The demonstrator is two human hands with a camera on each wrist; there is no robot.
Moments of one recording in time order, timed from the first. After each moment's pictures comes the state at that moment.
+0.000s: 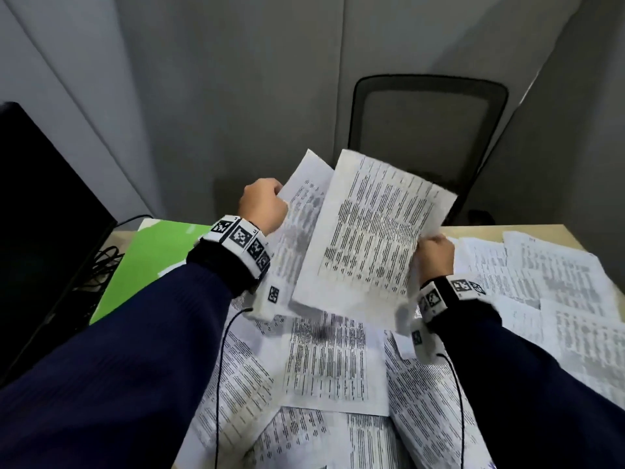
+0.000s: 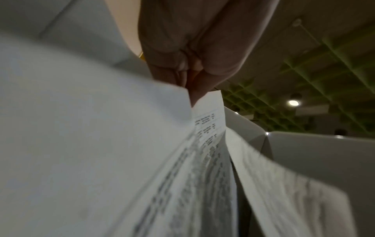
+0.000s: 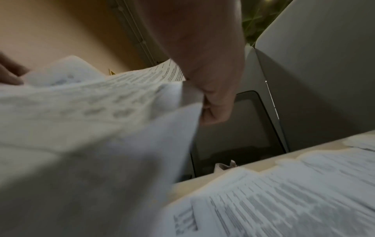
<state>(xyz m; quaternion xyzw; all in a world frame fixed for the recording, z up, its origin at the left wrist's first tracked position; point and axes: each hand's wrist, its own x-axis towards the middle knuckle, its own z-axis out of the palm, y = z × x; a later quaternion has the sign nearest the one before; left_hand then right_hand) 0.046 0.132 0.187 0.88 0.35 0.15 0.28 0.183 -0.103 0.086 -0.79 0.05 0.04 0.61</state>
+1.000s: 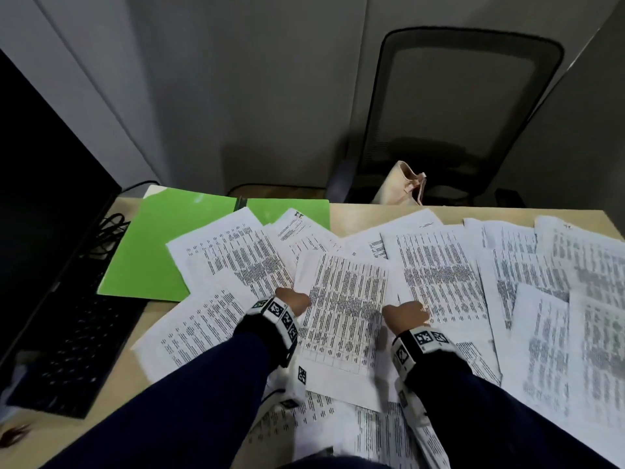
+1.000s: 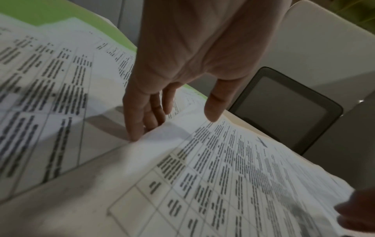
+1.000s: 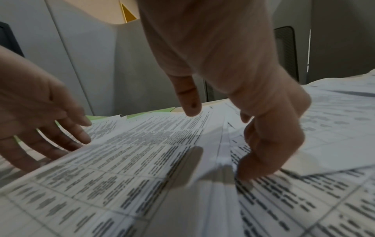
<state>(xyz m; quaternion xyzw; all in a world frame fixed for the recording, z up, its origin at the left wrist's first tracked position) -0.006 0.090 -0.019 0.70 0.53 -0.22 0.42 0.096 -0.097 -0.024 -0.91 0.11 0.32 0.21</state>
